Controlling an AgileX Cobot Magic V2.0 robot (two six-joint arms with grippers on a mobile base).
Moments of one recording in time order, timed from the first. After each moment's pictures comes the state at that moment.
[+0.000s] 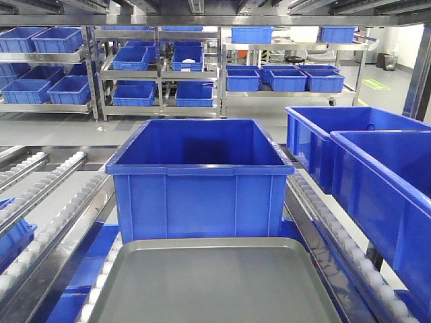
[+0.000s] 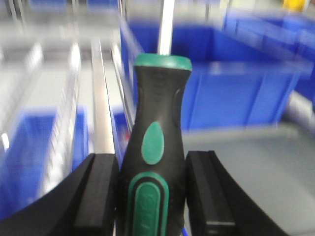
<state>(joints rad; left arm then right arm) -0.16 0.79 -1.01 -0.12 0.67 -0.01 -0.09 0.73 -0.94 0.49 0.72 -0.39</state>
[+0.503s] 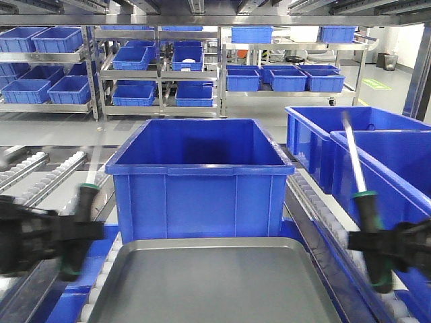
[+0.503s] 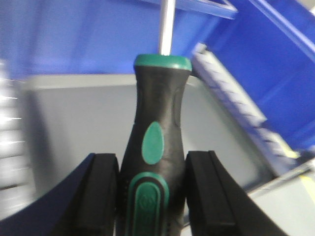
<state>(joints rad) -0.21 1.20 -1.01 -0.90 0.64 0.45 -0.01 1.12 -0.94 0.83 0.73 -0.53</state>
